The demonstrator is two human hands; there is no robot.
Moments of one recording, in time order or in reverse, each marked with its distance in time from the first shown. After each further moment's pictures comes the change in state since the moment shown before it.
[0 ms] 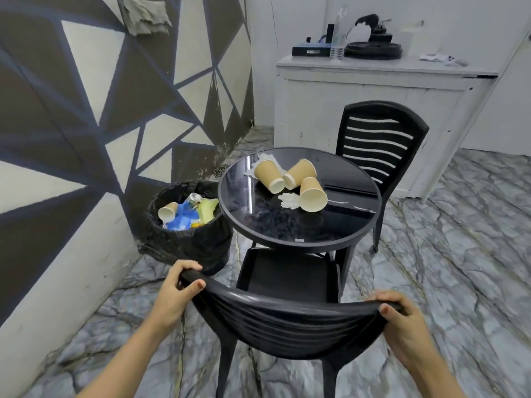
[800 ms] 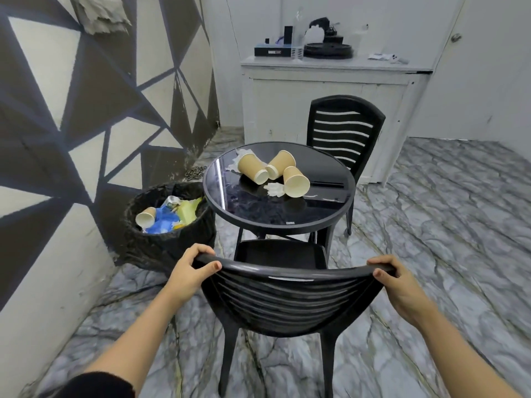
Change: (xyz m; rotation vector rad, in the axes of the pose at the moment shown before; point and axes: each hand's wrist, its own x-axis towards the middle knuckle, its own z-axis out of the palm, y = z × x) left_hand 0.013 0.004 -0.017 0.072 -0.246 -0.042; right_hand -0.043 -0.015 0.022 -0.341 0.099 0.011
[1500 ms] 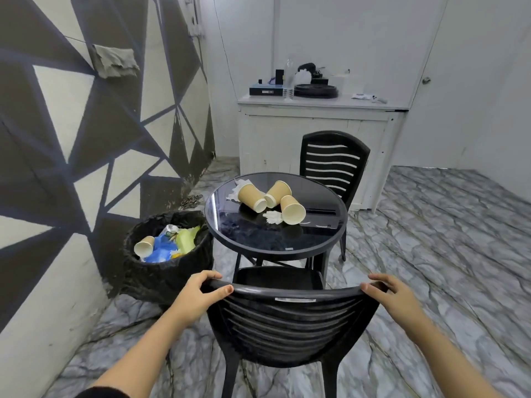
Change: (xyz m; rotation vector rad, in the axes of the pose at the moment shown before) left_hand -0.009 0.019 -0.014 0.132 -0.075 -0.081; right_hand -0.034 -0.042 0.028 -0.442 0.165 0.042
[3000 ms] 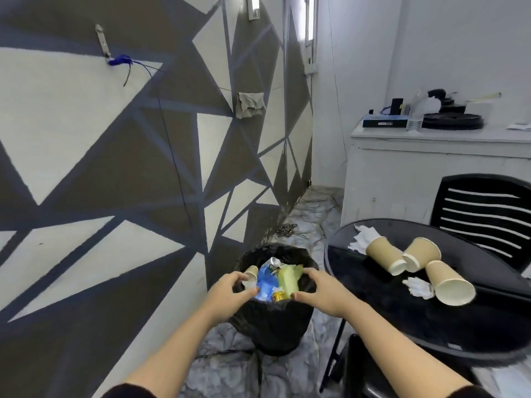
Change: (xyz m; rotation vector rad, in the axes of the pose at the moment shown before) left_hand 0.050 -0.016 -0.250 0.235 0.256 -0.143; right_hand 0.082 -0.210 0.383 -0.664 -0.664 -0.466
